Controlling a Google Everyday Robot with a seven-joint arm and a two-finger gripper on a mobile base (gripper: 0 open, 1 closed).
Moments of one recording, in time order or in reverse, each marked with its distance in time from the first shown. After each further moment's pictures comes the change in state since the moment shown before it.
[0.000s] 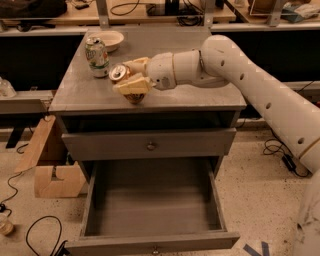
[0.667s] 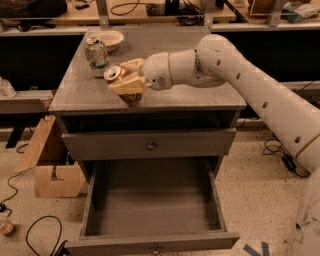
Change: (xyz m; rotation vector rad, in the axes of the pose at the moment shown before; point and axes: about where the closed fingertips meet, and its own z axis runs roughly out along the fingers) arm -0.008 0.008 0.010 -0.028 -0.010 0.001
